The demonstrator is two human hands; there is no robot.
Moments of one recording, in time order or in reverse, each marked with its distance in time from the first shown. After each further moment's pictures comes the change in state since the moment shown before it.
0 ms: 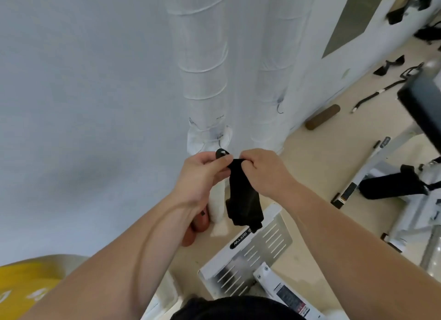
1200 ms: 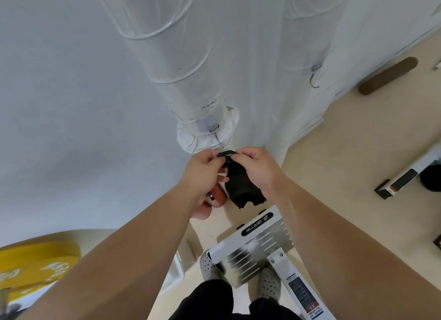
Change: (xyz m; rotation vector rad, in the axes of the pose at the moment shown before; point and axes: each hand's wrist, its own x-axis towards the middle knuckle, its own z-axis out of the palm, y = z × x) left_hand 0.139 -0.078 0.014 0.331 0.274 -0.241; right_hand 0.108 0.129 0.092 0.873 -0.221 0.368
